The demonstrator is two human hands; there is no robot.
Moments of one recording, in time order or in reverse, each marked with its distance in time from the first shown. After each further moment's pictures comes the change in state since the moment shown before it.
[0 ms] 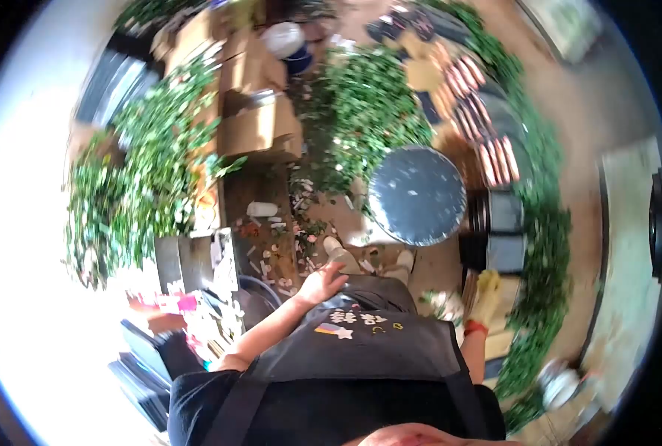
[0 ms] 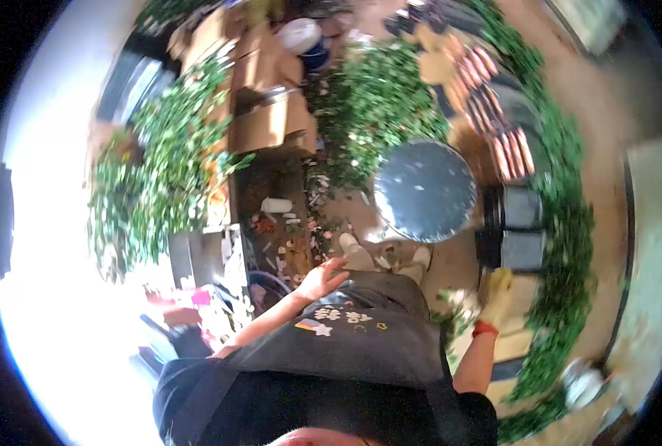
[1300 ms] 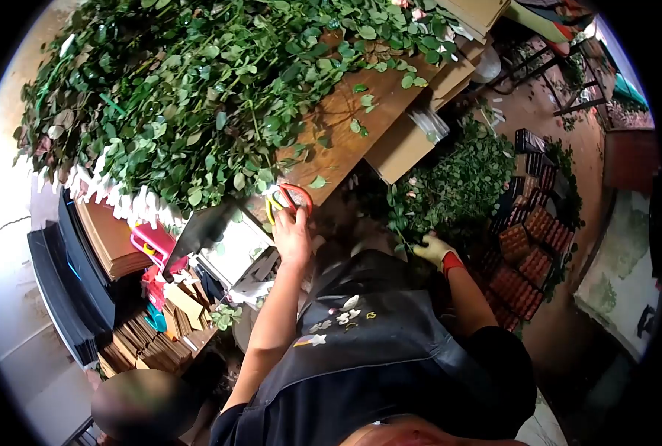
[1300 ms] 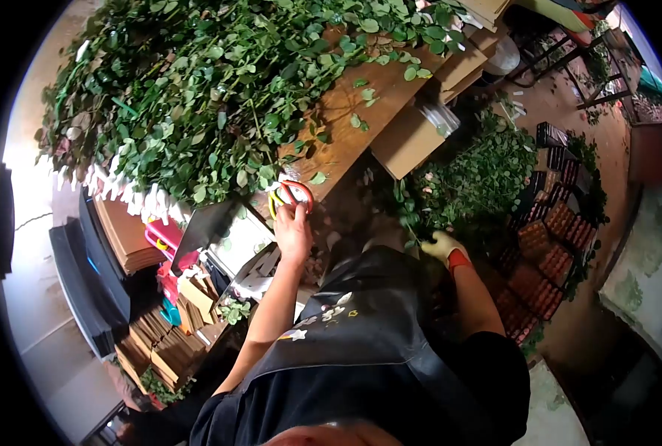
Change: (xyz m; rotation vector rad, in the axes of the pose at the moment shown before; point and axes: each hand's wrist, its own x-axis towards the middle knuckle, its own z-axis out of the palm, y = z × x) left_hand 0.079 -0.232 -0.259 0.249 0.964 -0.827; right_hand -0.022 -0.051 0.740 -1.950 -1.470 -0.276
